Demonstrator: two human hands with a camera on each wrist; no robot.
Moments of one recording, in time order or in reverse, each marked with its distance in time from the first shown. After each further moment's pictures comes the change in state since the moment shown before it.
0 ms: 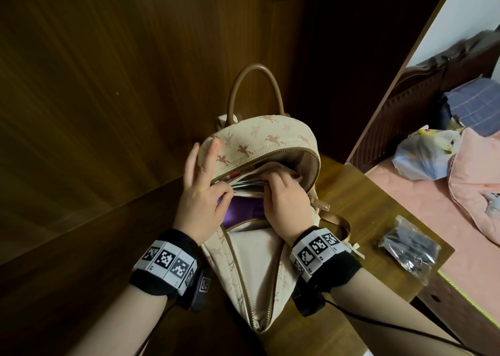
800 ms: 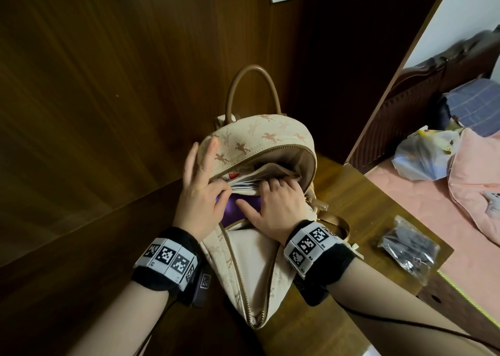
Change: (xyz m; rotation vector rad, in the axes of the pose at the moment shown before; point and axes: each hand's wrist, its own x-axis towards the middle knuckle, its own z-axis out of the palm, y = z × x) left_hand 0.004 -0.001 0.001 0.004 0.012 -0.013; right_hand 0.003 -0.016 -0.007 -0.426 -0.327 0.005
